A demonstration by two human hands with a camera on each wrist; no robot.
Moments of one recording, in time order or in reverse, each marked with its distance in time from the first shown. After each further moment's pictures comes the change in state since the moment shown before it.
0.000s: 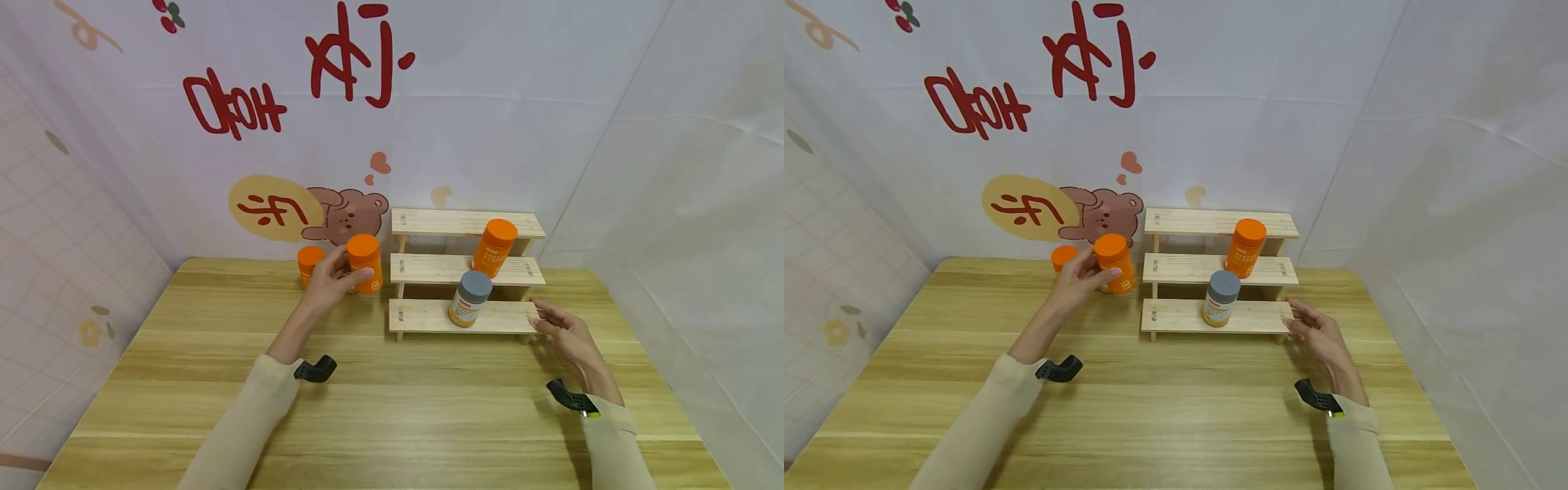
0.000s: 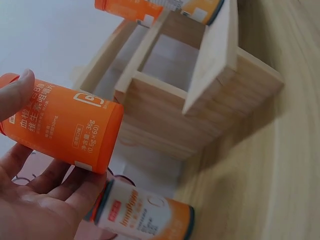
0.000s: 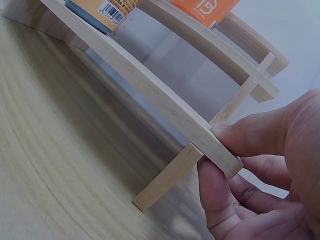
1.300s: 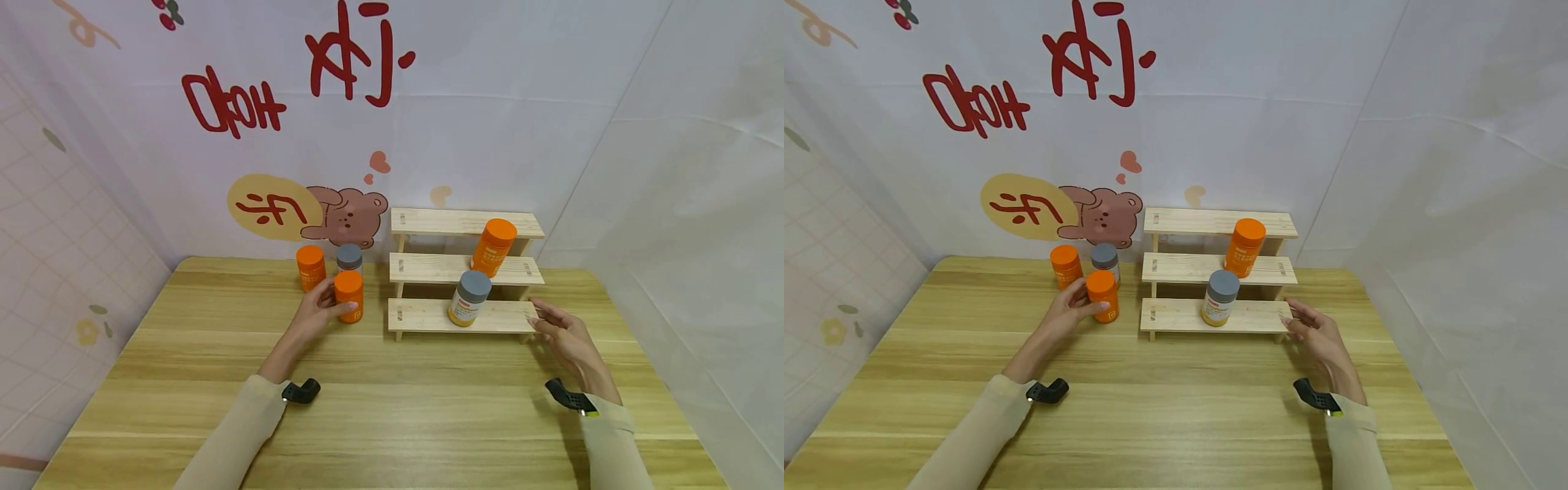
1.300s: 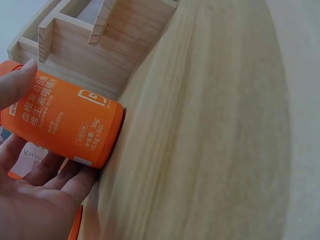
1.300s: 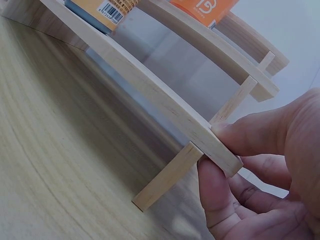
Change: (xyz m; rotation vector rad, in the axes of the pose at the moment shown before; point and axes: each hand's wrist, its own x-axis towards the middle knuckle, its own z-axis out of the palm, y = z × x) left_hand -0.022 -0.072 -0.018 0.021 0.010 -0.177; right_hand 0.001 0.001 -0.001 -0.010 0.001 0.028
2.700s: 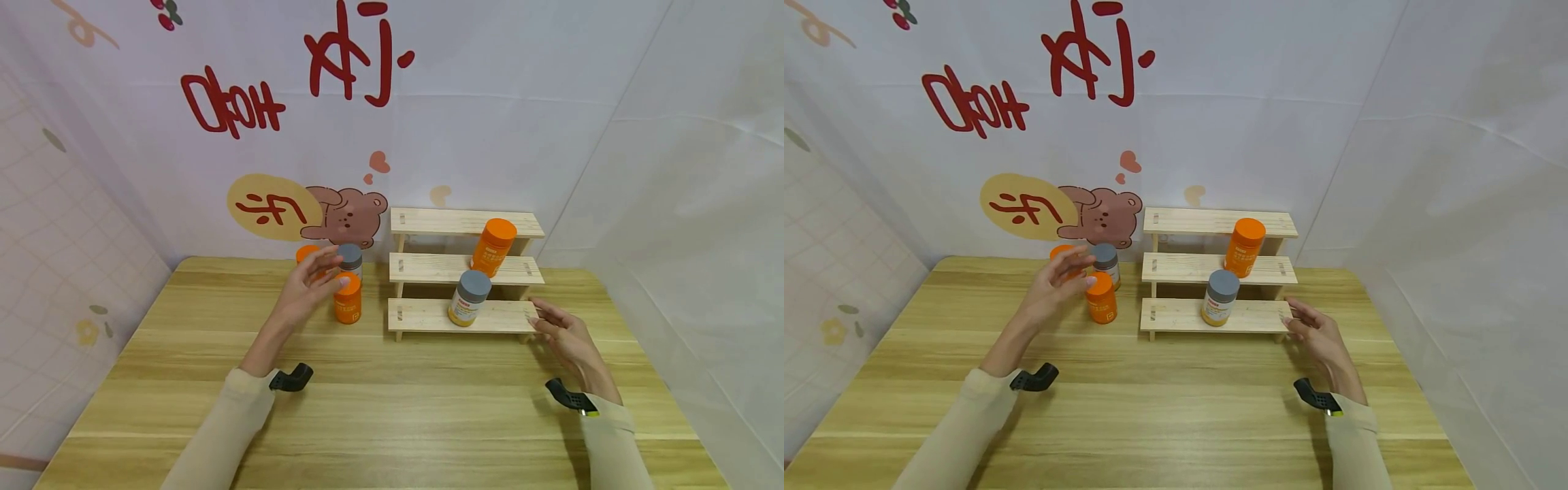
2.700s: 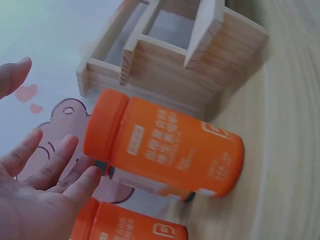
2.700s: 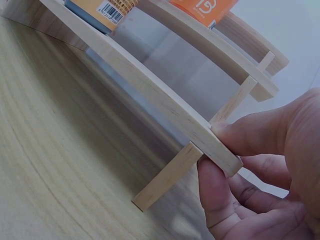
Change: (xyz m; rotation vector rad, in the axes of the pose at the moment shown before) left_hand -0.009 0.061 -0.016 -0.073 -0.019 0.257; right_hand 0.000 0.000 0.001 0.018 0.008 -0.008
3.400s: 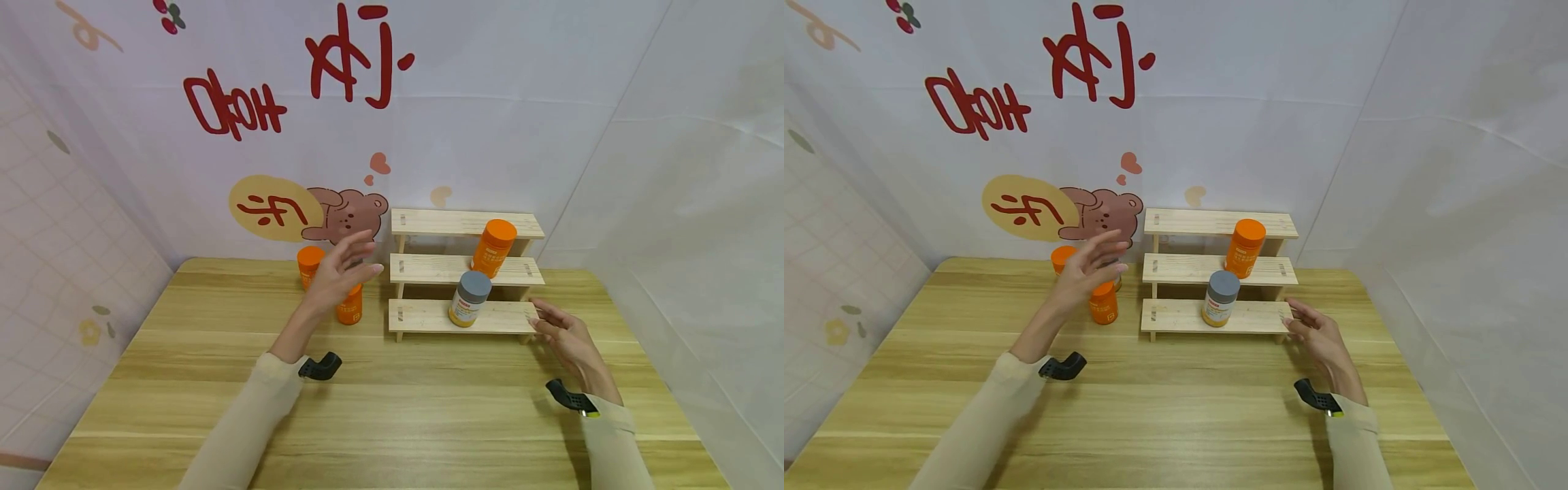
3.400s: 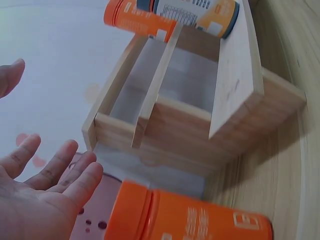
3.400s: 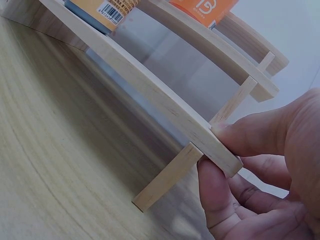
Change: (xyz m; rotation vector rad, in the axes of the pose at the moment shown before) left_hand 0.023 0.029 0.044 -0.045 -0.071 0.058; right_hand -0.002 -0.002 0.002 -0.037 0.008 -0.001
